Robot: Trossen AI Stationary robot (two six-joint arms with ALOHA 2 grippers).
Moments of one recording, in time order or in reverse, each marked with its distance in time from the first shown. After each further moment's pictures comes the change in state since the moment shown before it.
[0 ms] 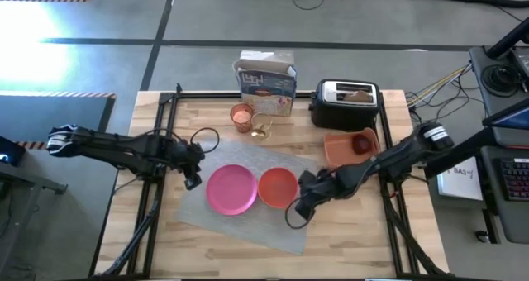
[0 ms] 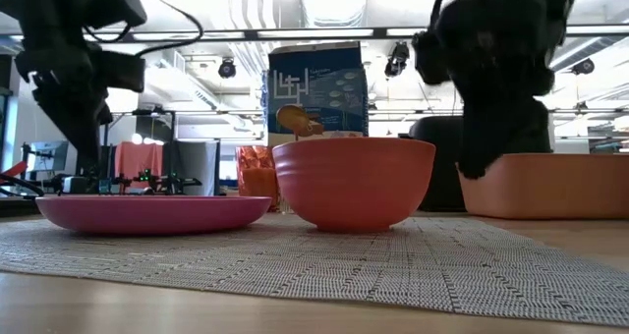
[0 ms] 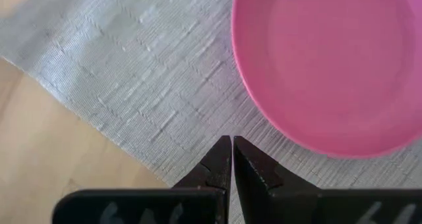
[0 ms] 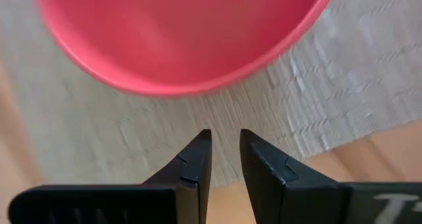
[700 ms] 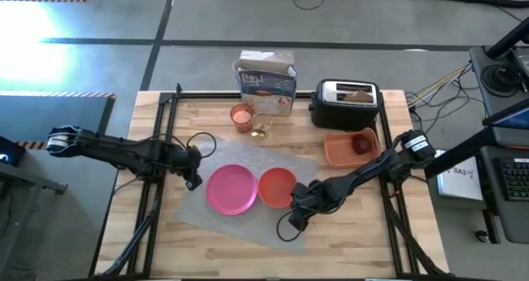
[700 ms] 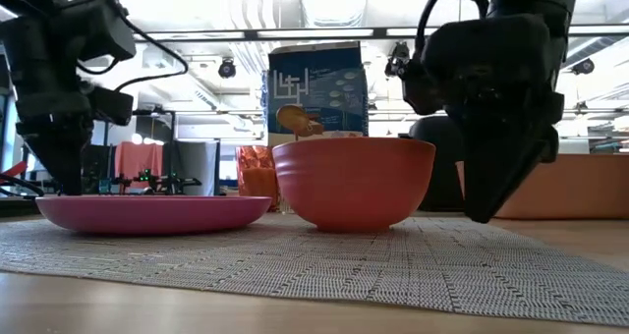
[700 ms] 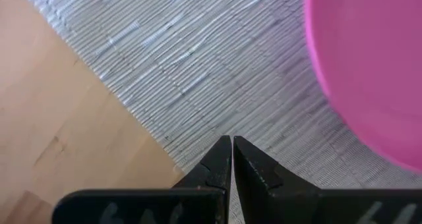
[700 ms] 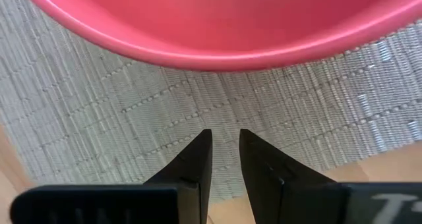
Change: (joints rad) left arm -0.001 -0.006 -0.146 0.074 -0.022 -0.176; right arm 0.042 0.181 0.101 0.000 -0.060 0.074
